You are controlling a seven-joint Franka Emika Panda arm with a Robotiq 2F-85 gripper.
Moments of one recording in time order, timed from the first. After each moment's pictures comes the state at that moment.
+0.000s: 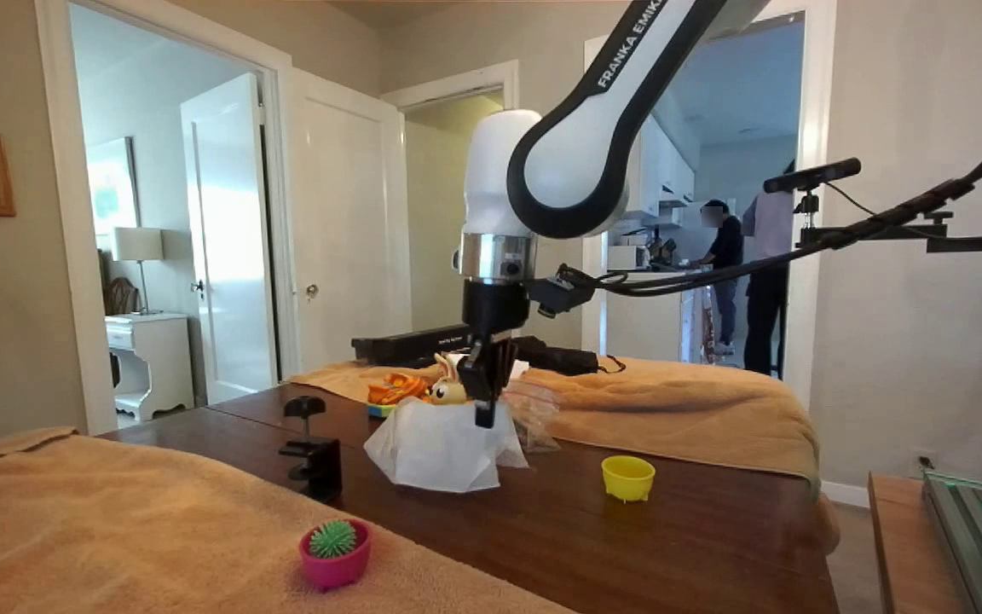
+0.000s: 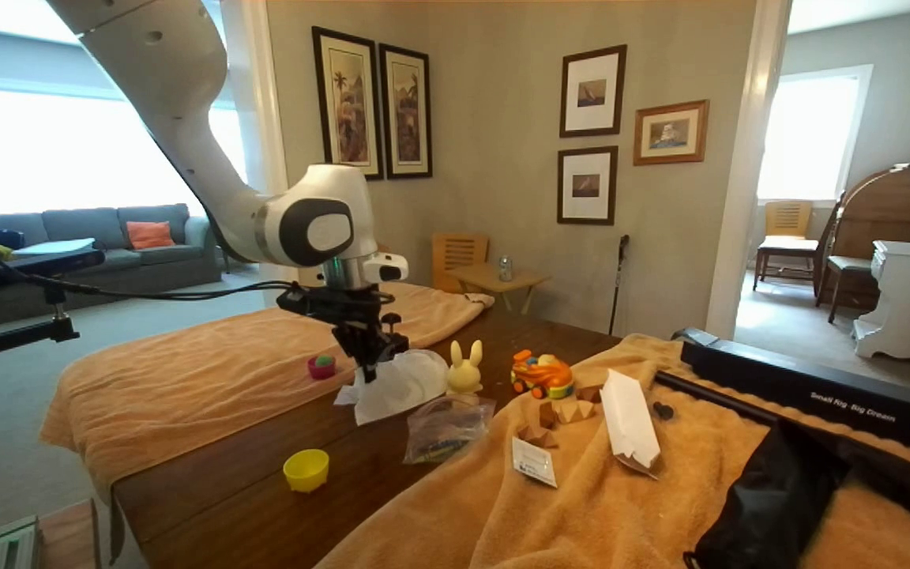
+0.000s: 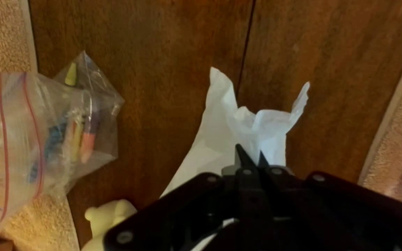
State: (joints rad) arm 0.17 0.18 0.08 -2.36 -0.08 2.66 0.08
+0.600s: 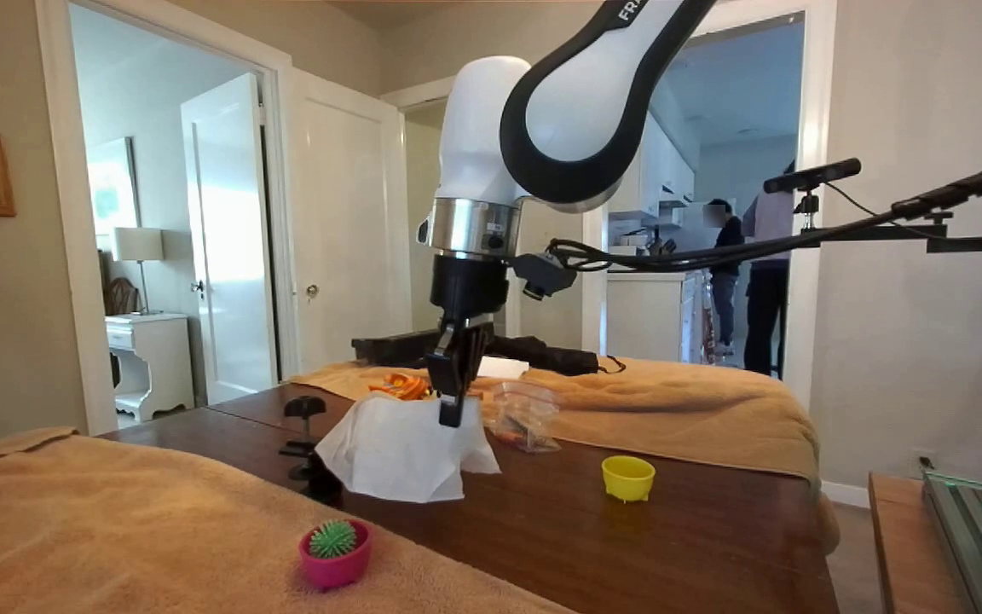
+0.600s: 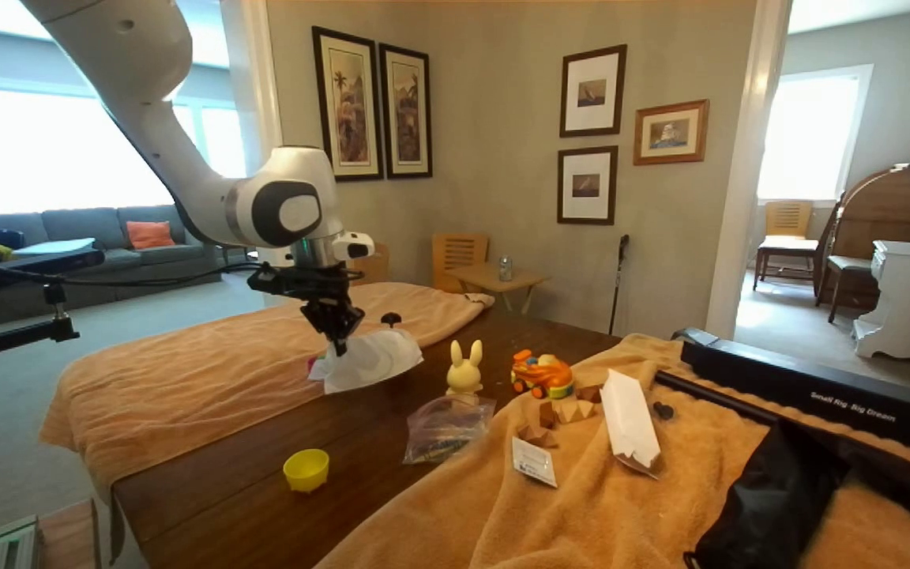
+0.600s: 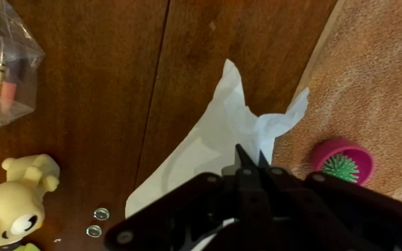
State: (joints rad) arm 0.19 0.14 0.20 -2.36 -0.06 2.66 0.05
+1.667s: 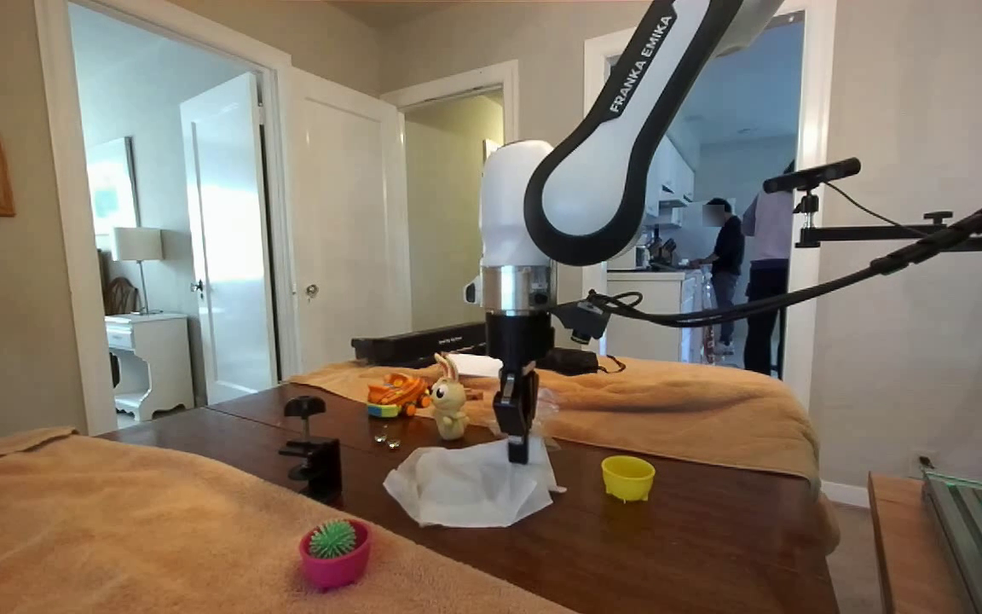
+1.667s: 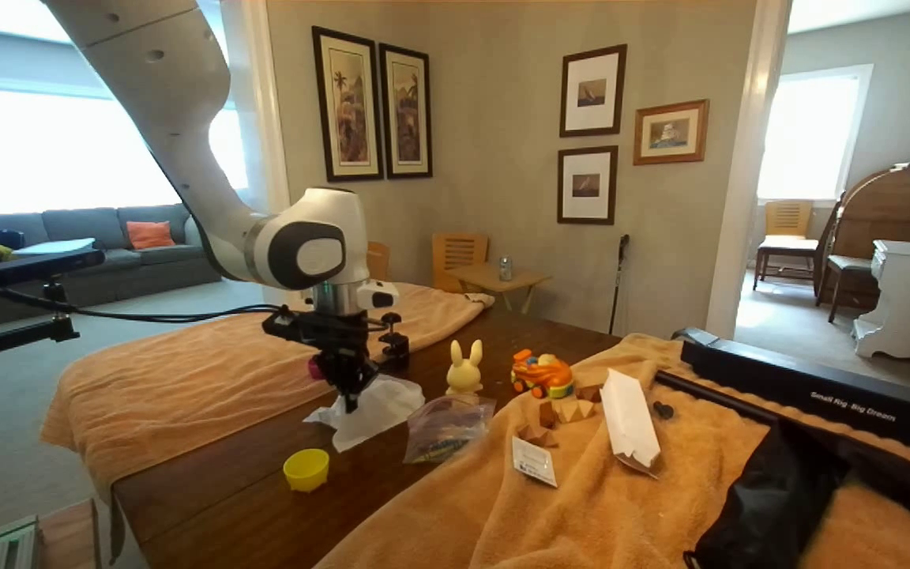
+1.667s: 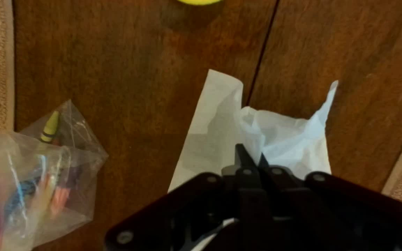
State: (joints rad) arm 0.11 0.21 0.13 -2.43 -0.06 2.65 -0.06
